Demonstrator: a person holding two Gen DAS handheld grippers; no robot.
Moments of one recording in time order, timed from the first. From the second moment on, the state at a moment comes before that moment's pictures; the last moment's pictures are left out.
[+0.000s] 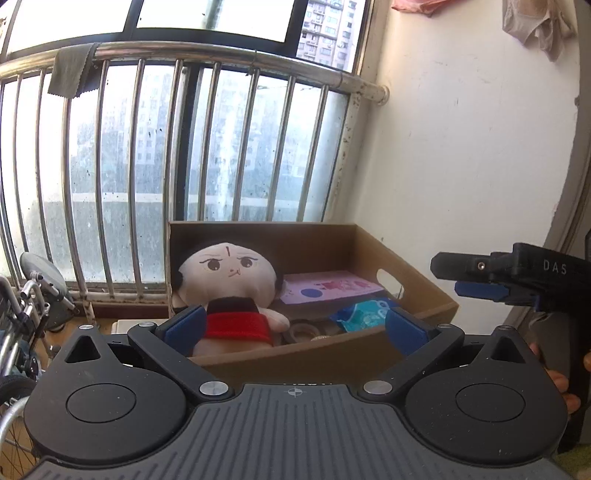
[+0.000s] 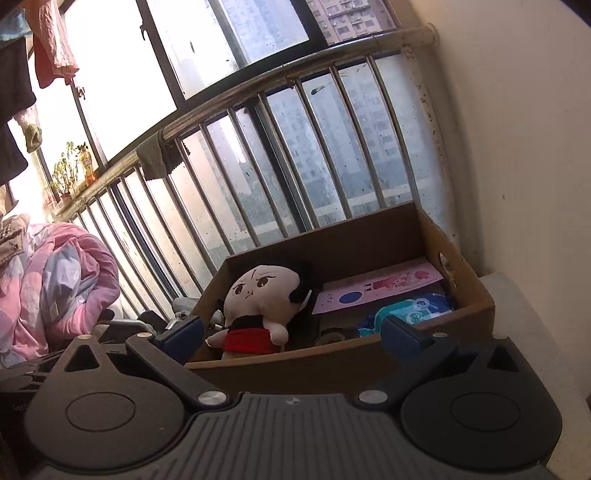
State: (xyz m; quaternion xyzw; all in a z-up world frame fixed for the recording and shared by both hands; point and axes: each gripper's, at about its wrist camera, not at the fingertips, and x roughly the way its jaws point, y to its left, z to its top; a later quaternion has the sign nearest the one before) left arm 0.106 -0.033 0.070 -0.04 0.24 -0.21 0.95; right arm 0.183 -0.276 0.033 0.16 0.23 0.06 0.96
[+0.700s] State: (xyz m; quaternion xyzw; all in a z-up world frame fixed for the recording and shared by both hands) left arm 0.069 -0.048 0.066 0.04 0.23 -0.07 0.97; right arm 0.144 -0.227 0.011 0.02 0.26 -0.08 0.96
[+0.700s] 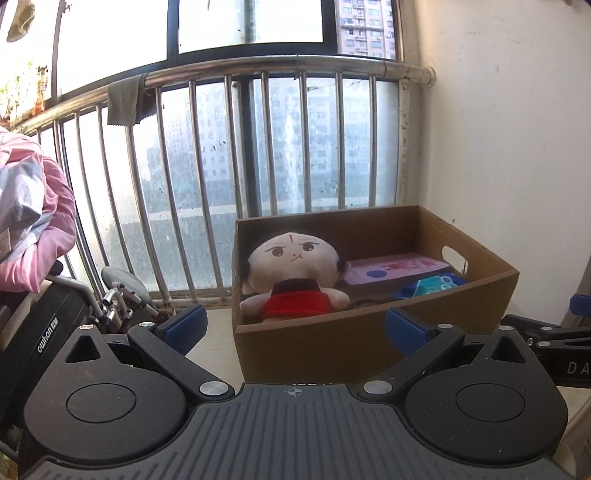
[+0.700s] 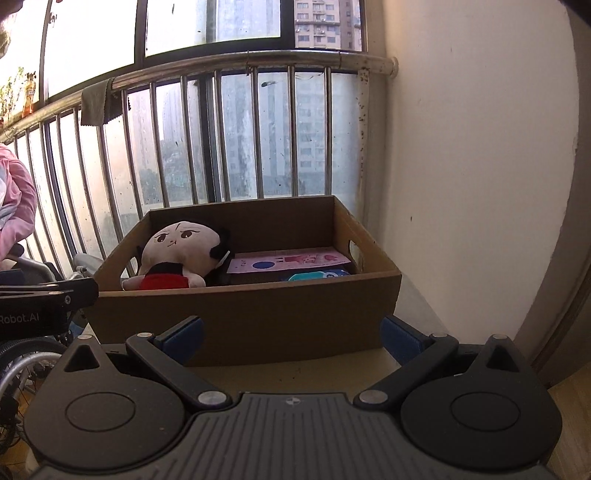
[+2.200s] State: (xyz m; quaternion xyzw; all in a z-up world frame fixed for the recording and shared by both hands) left arm 0.101 -0.067 0.050 0.01 0.30 -0.06 0.95; right arm 0.184 -0.252 -0.006 0.03 0.31 -0.10 0.95
